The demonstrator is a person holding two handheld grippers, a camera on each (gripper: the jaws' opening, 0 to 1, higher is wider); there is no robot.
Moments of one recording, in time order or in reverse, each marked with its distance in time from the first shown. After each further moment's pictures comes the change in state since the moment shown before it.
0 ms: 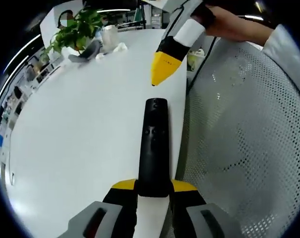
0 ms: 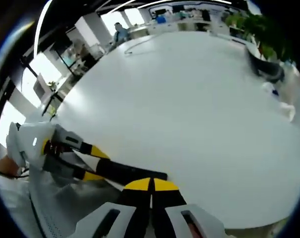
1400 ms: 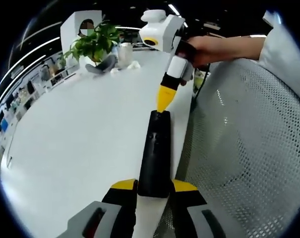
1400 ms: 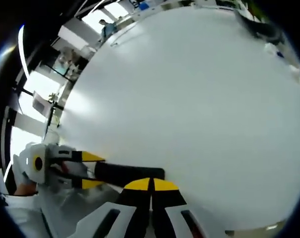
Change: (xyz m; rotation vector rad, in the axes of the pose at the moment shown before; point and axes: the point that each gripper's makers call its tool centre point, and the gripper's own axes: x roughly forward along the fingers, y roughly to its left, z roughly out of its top) left arm 0.002 -0.001 0.005 -0.109 -0.173 0.075; right arm 0.022 -0.012 -0.009 0.219 0.082 0.150
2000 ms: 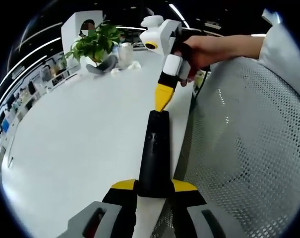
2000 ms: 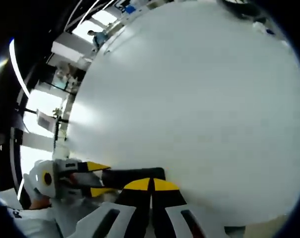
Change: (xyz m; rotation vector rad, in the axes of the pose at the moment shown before) left arm 0.000 -0.004 0.000 0.025 -0.002 0.000; right arm -0.001 0.002 0.000 0.181 -0.014 0.079
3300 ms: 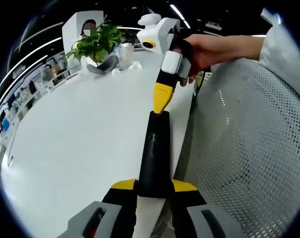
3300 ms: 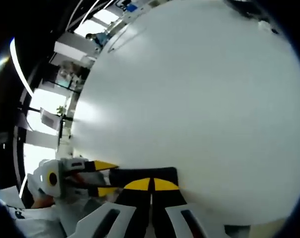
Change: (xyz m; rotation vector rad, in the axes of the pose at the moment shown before) left arm 0.001 0.002 0.001 -0.011 -0.006 0.001; right arm 0.006 0.012 -0.003 -0.089 0.049 -0.011
